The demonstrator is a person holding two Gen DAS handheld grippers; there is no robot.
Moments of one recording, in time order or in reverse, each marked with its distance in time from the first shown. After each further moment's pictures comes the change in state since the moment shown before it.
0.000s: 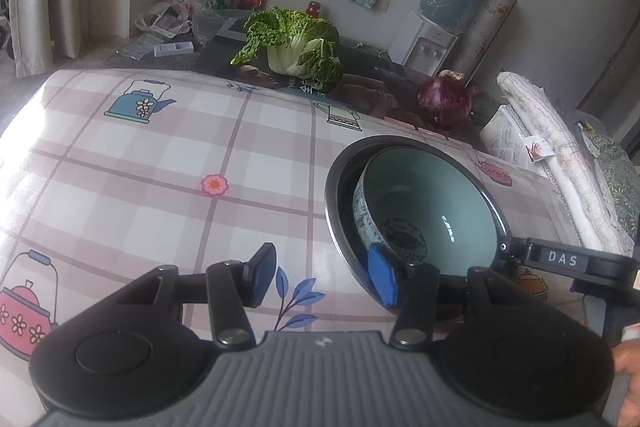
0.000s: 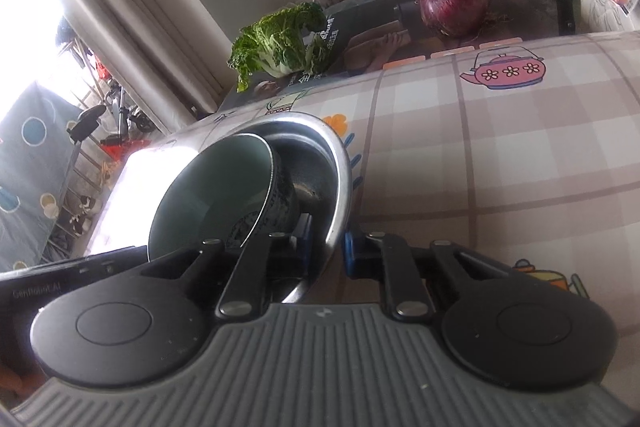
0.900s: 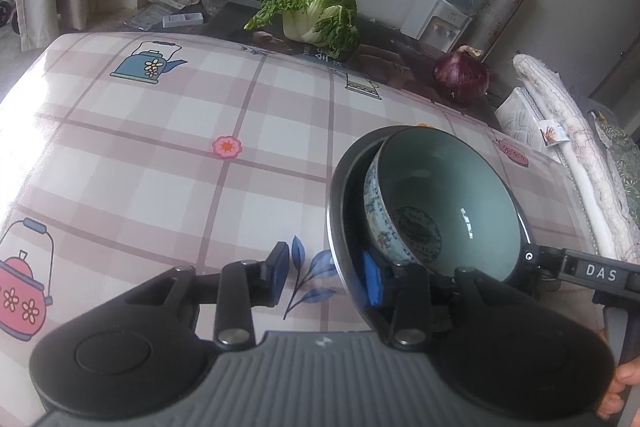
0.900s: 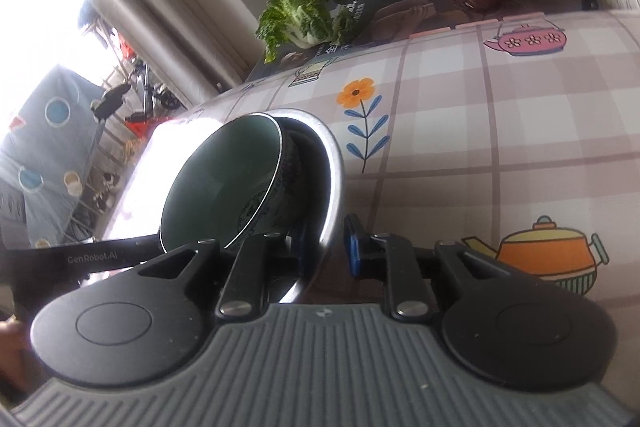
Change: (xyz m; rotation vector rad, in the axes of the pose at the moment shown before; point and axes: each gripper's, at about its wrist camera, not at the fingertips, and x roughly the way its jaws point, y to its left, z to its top) left arm 0.013 0.010 -0.008 -0.023 0.068 0.022; right arm -0.011 0.000 -0.016 0.020 0.066 0.087
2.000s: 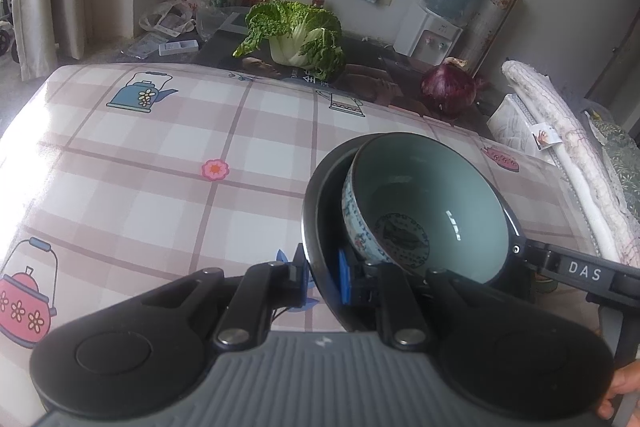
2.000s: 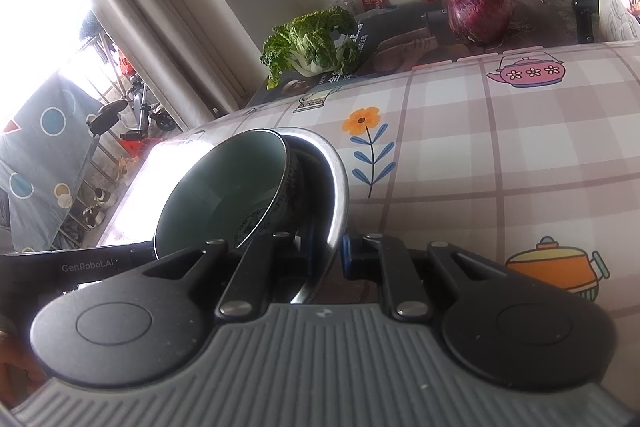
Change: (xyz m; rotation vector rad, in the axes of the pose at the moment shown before) left arm -0.011 -0.017 -0.004 0.054 -0.068 0.019; right arm 0.000 0.012 -0.003 -0.067 -0.103 -0.029
